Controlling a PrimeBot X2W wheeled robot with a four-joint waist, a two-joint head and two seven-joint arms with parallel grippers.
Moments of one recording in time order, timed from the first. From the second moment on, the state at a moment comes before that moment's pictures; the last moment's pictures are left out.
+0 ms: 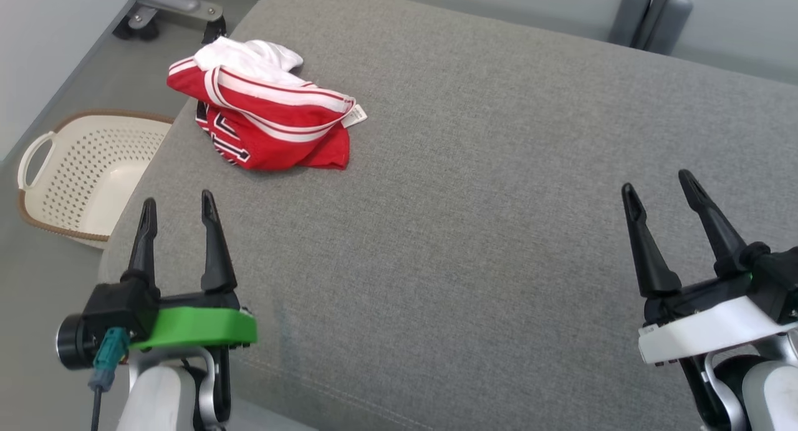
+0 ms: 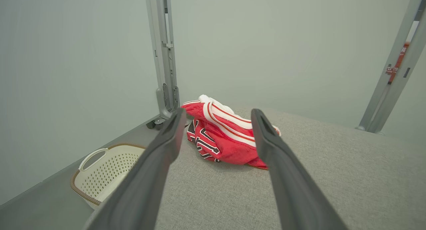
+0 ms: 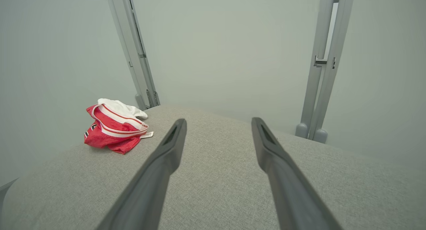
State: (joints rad) left arm -0.16 0.09 -0.12 0.10 -0.28 0.10 -0.26; right arm -0.01 -0.18 0.03 -0.28 0.19 0.13 -0.01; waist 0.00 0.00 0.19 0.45
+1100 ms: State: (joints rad) left arm -0.81 0.17 0.06 0.97 -0.37 -0.10 -0.27; right arm -0.17 -0.22 0.05 -0.33 0.17 0.13 0.00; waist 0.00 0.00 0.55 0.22
